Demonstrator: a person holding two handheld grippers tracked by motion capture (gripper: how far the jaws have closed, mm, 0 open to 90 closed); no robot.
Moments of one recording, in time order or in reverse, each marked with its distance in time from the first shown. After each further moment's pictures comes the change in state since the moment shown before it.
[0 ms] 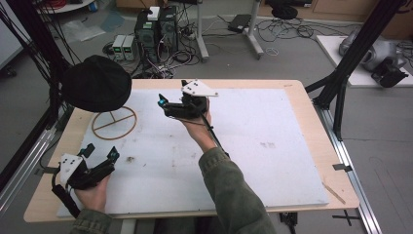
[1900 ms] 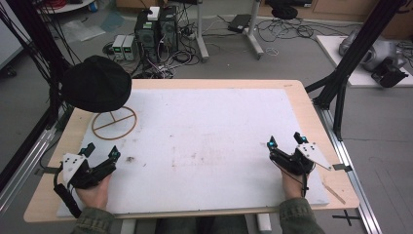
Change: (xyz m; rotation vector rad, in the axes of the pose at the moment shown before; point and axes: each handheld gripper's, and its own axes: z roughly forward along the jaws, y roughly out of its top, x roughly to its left) left arm -0.003 0.000 0.003 0.007 0.023 0.022; right arm -0.114 -0.121 -0.264 0.009 -0.573 0.093
